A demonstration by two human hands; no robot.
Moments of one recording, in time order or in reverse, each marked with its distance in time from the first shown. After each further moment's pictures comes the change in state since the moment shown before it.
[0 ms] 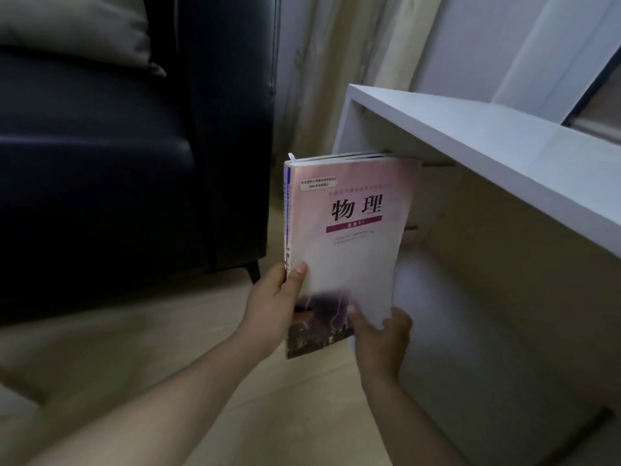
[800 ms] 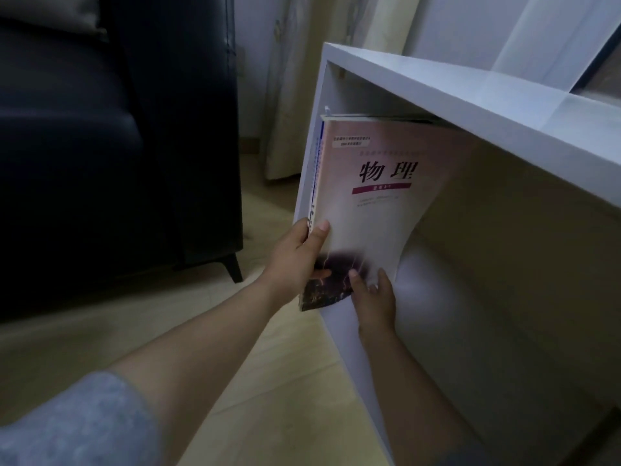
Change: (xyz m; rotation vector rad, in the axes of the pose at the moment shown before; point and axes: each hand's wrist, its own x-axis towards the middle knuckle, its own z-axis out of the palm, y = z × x) left_hand 0.070 -0.002 0.052 0.046 -0.191 0.031; right_hand 0.080 0.014 0.017 0.252 -0.188 0.150
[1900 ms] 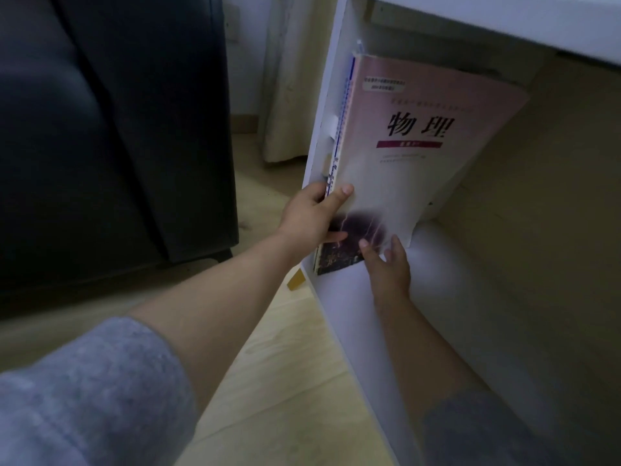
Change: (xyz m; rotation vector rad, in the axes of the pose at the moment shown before) left_hand 0.082 -0.007 -0.001 -0.060 -0.026 -0.031; right_hand 0.072 0.001 0.021 -0.128 0.034 -0.084
